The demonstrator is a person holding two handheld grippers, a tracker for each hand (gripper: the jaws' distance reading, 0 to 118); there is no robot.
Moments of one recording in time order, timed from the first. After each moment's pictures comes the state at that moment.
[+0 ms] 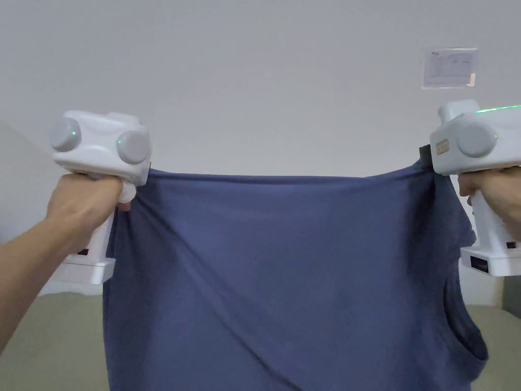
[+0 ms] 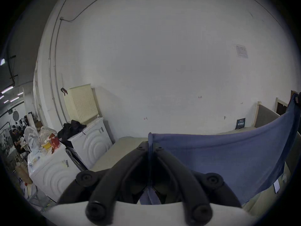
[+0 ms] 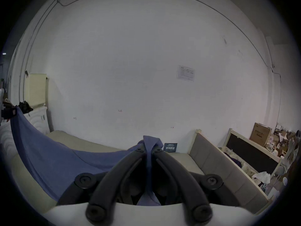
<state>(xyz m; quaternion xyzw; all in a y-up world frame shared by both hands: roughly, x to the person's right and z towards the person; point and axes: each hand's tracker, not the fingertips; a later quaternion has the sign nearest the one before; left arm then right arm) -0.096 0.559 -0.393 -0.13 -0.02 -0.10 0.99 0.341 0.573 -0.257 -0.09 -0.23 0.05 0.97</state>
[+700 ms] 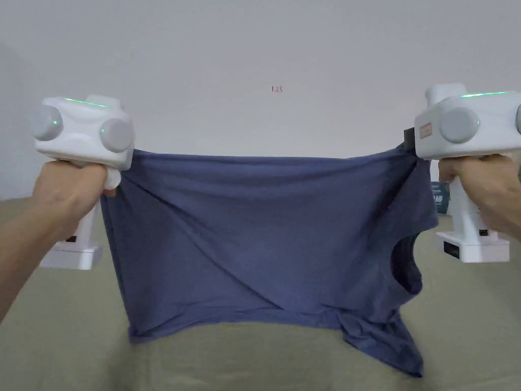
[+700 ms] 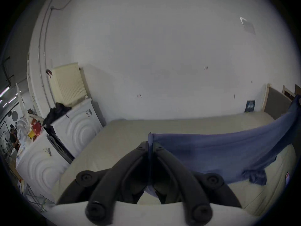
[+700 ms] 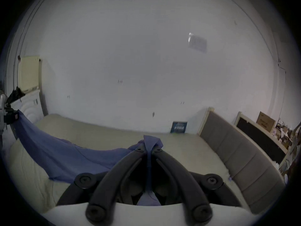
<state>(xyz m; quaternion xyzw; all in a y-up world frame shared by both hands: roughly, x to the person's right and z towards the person) -0.065 0.357 -0.552 -0.22 -0.02 -0.11 0.97 0.366 0.386 -0.373 -0.18 -0.22 0.03 0.96</state>
